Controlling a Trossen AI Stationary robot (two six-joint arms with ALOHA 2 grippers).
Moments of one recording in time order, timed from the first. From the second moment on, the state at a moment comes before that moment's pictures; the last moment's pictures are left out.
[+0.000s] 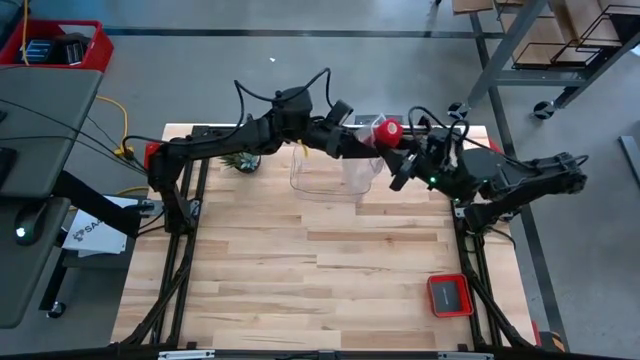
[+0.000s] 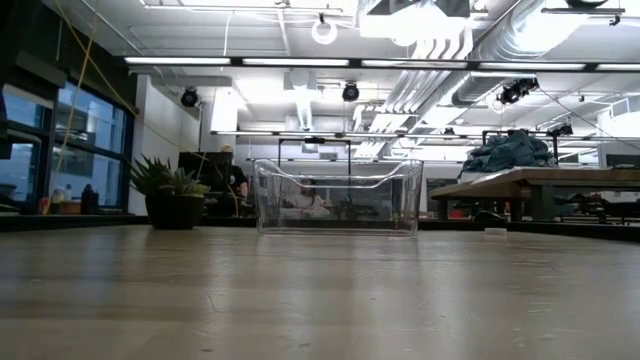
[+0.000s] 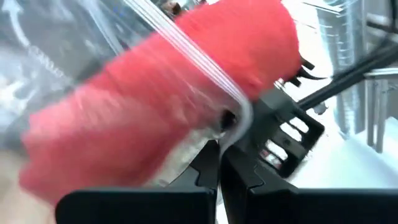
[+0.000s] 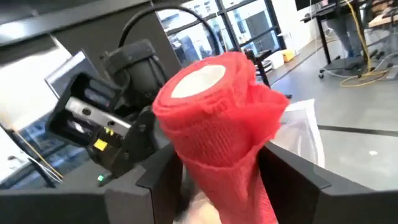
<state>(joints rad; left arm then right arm) 0.22 1.81 1.82 0.07 0.56 -1.02 0.24 1.12 1.26 -0.07 0.86 0.39</state>
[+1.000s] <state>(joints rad) 0.23 1.75 1.82 0.01 0.54 -1.10 0.24 1.04 1.26 -0.18 0.74 0.59</state>
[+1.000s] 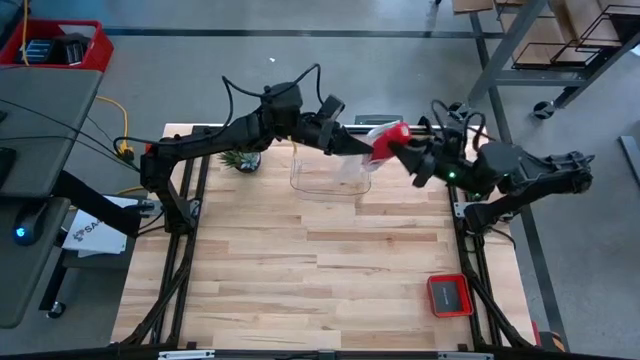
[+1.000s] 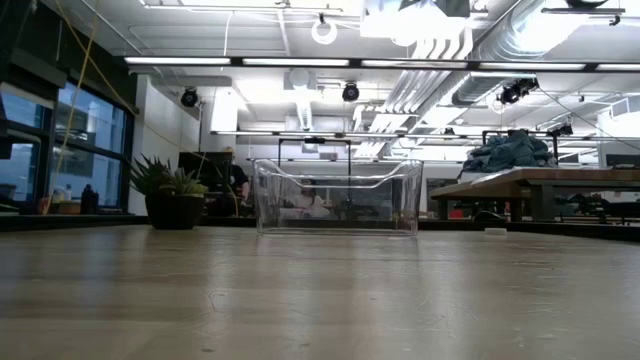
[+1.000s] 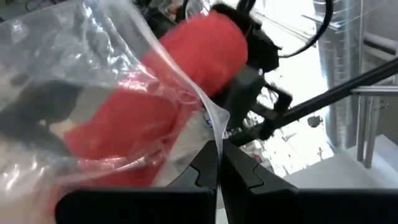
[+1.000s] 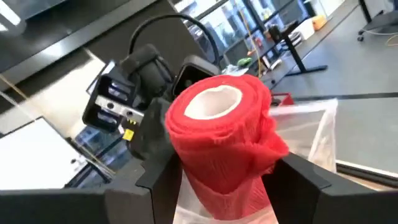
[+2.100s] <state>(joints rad) 0.21 1.75 1.81 -0.37 0.49 -0.92 0.24 1.16 1.26 -0.59 0.49 0.54</state>
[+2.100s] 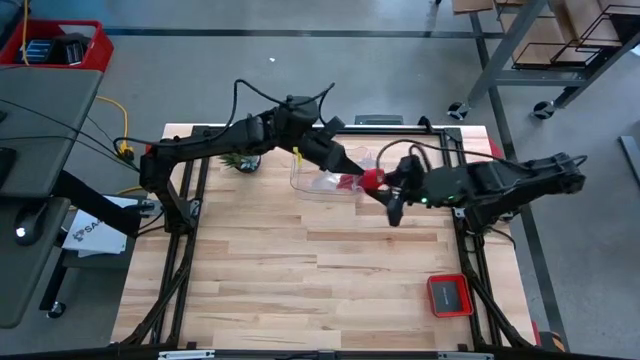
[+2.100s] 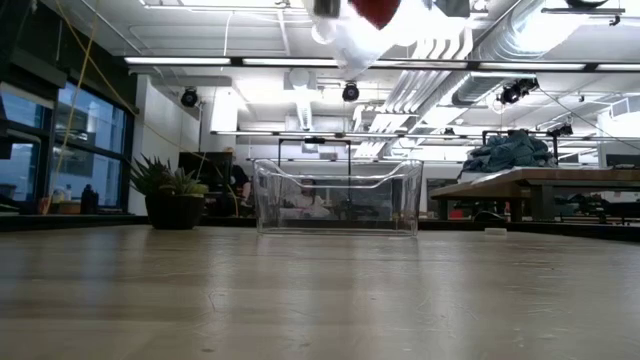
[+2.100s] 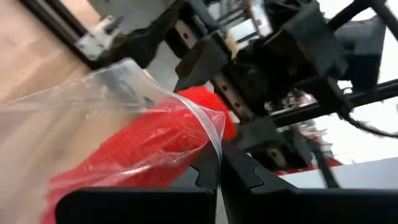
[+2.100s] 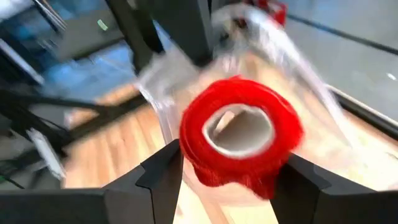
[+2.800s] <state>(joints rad) 0.07 1.79 1.81 -0.56 0.42 -0.70 0.26 1.29 1.26 -0.64 0.44 0.59</state>
